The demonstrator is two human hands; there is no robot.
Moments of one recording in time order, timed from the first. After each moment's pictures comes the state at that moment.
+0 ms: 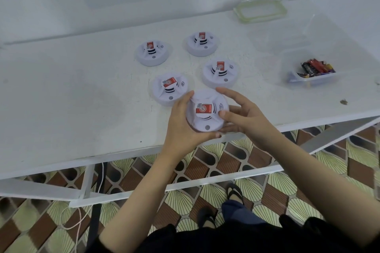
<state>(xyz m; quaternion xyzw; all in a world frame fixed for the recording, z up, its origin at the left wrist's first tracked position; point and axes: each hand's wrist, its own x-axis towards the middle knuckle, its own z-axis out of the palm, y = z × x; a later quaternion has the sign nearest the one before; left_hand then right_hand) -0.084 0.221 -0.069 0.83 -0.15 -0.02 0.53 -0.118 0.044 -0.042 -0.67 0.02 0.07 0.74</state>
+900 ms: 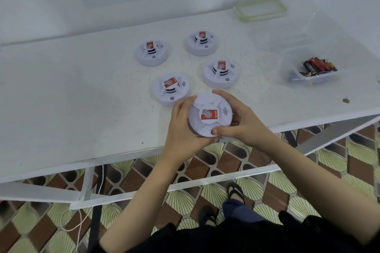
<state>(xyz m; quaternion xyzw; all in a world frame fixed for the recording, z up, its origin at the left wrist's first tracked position) -0.082 0.226 -0.081 0.85 -0.19 0.05 0.50 -0.115 0.053 -0.056 -0.75 -0.02 0.03 0.66</state>
